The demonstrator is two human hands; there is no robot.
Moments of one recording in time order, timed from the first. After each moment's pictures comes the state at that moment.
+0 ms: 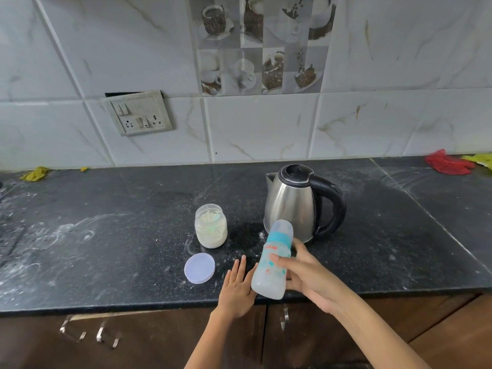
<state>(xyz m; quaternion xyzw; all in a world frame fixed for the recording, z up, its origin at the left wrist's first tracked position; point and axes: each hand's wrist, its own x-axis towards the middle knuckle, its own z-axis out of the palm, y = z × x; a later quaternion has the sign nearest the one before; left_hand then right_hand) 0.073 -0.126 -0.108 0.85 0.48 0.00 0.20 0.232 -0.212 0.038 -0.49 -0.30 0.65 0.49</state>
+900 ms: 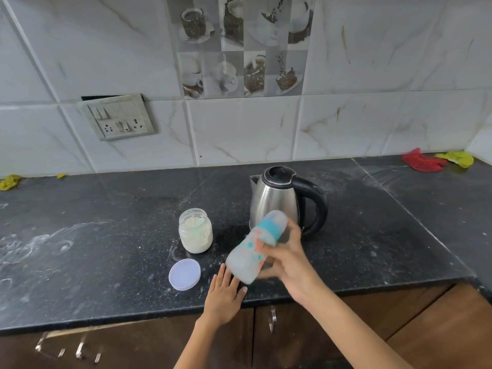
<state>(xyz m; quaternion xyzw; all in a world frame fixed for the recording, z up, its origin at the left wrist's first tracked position) 0.072 -0.124 -0.116 0.85 0.48 0.03 0.19 0.229 -0.199 0.050 -0.46 -0.28 0.58 0.61</state>
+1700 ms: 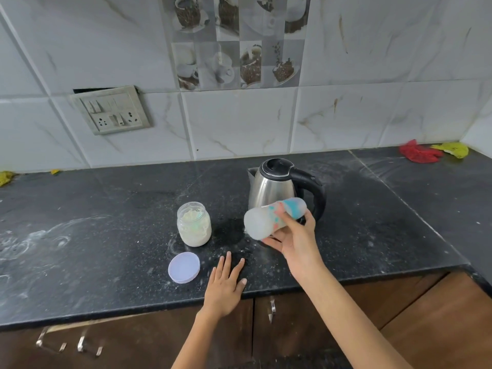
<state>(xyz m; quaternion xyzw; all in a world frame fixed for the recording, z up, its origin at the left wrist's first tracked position) 0.071 -0.125 -0.117 0.85 0.48 0.08 0.20 0.230 -0.197 0.058 -0.42 -0.17 0.54 0.71</state>
